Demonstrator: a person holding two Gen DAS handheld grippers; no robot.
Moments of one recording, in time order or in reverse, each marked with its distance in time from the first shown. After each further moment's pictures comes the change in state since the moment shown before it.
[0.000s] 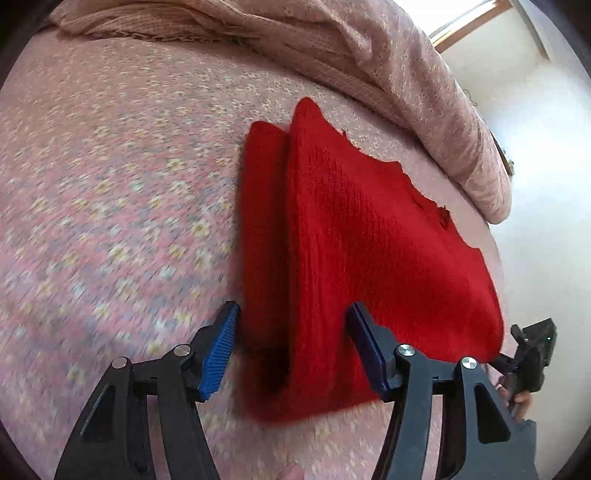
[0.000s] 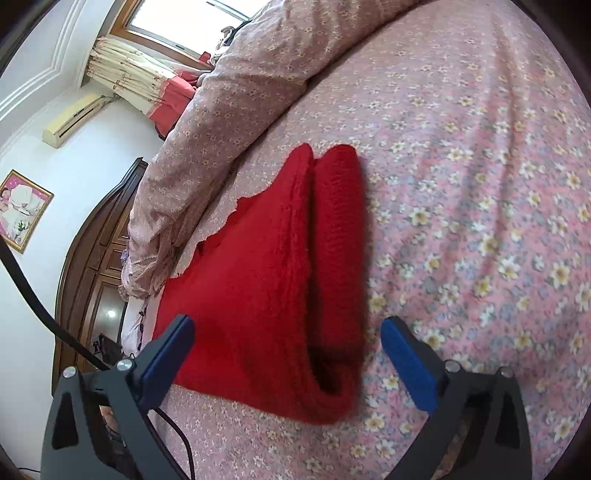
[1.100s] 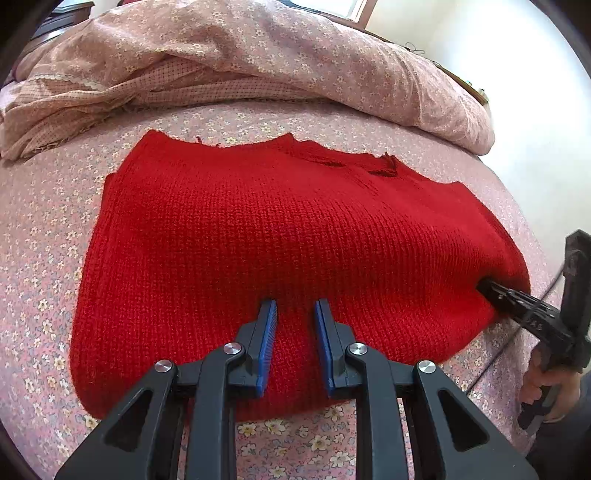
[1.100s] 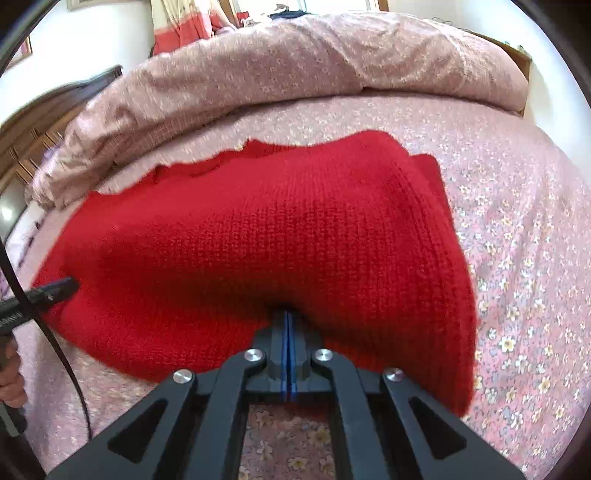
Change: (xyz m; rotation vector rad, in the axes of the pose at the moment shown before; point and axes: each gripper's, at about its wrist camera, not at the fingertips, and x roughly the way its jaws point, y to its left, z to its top) left arm 0.025 -0.115 -0.044 0.355 -0.076 0.133; right arm 0.056 0.087 -0.049 -0.423 -0.005 -0.448
